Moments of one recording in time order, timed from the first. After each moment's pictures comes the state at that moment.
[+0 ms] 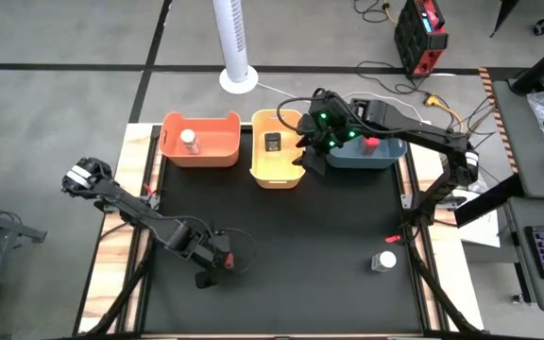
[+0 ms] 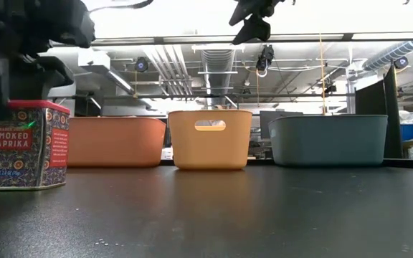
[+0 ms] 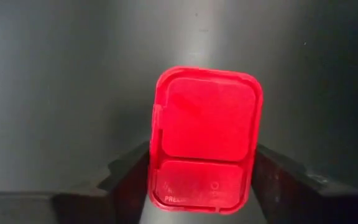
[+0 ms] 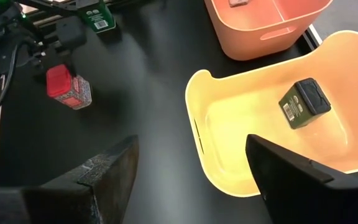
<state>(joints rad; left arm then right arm) -0.52 1.49 0.95 -0.77 -0.09 -0.71 -0.32 1.62 1.75 -0.96 -0.23 0.03</state>
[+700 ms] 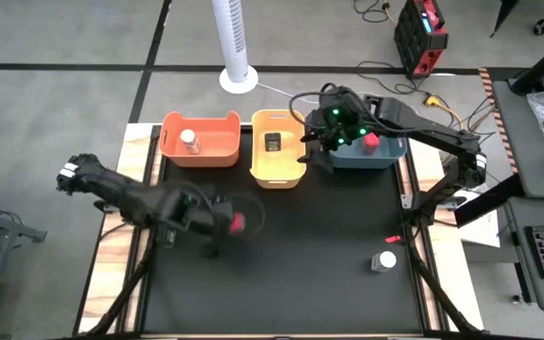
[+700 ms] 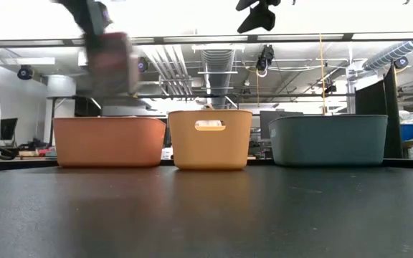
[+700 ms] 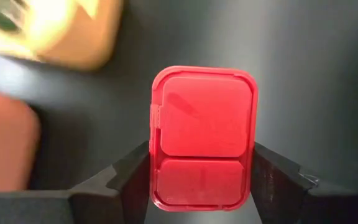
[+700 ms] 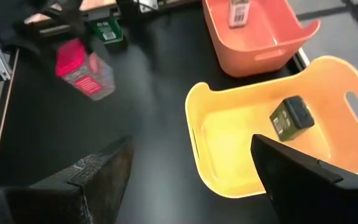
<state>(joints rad) -0.32 1.40 1.30 -1.10 -0.30 -0.46 -0.32 1.55 1.75 -0.97 -0.24 -0.03</state>
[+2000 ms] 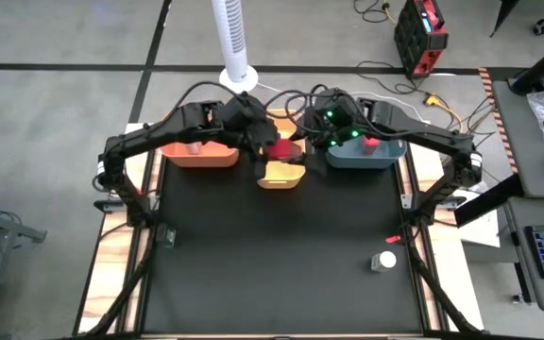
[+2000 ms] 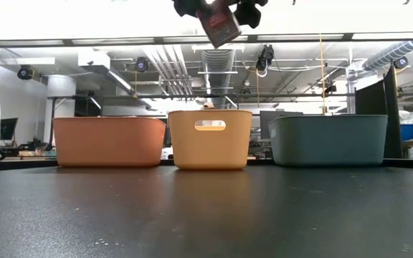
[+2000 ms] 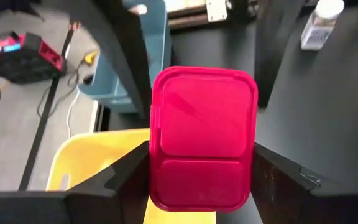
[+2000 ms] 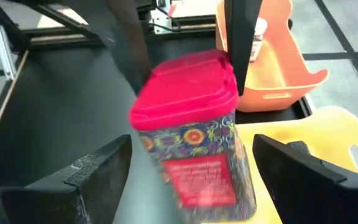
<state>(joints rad) 0.22 1.71 1.97 -0.99 0.02 0.30 -0.29 1.60 1.75 -0.84 -0.25 -0.13</state>
